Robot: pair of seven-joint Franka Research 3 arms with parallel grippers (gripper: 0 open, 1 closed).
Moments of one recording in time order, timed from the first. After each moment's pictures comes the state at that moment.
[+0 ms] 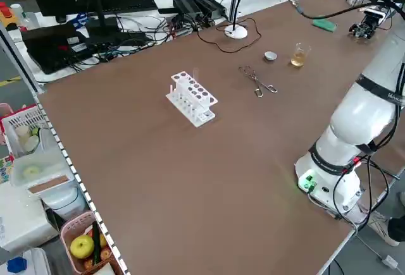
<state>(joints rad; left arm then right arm) 0.02 0.05 -0.05 -1.53 -0.05 1.64 -0.06 -0.85 0.81 0.29 -2.09 0.79 1.70 -2.74</state>
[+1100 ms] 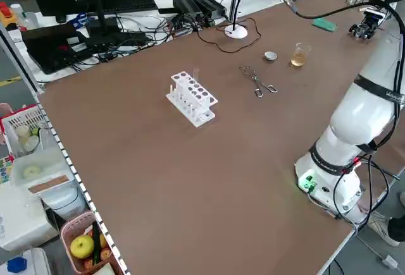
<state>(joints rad) 0.02 0.10 -0.04 -1.47 -0.04 1.65 -0.06 -0.85 0.84 0.27 -2.05 0.77 1.68 -2.74</state>
